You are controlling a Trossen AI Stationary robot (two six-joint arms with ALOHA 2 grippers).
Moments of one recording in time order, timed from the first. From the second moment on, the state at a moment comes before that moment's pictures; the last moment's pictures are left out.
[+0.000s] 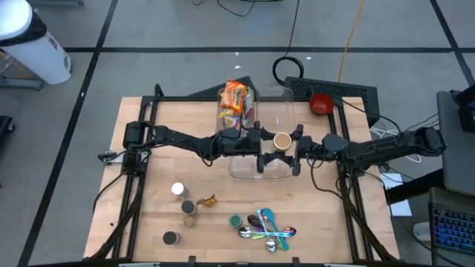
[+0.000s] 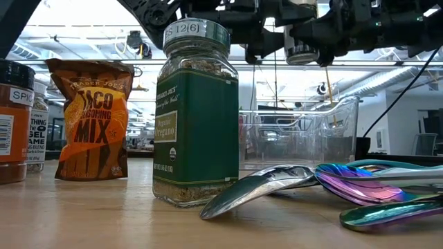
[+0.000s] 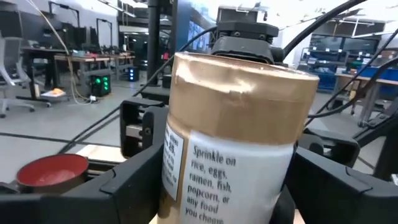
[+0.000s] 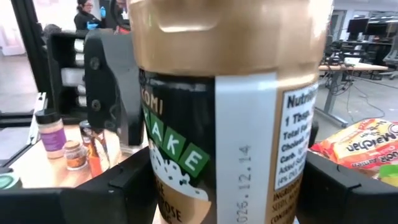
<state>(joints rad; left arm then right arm) 0.05 1.98 1.25 0.77 0.04 -0.09 0.01 0.93 0.33 0.66 0.14 -0.01</state>
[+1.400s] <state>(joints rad) 0.04 1.86 1.24 0.64 0.01 0.02 0.01 0.93 0.34 0.51 0.13 0.09</state>
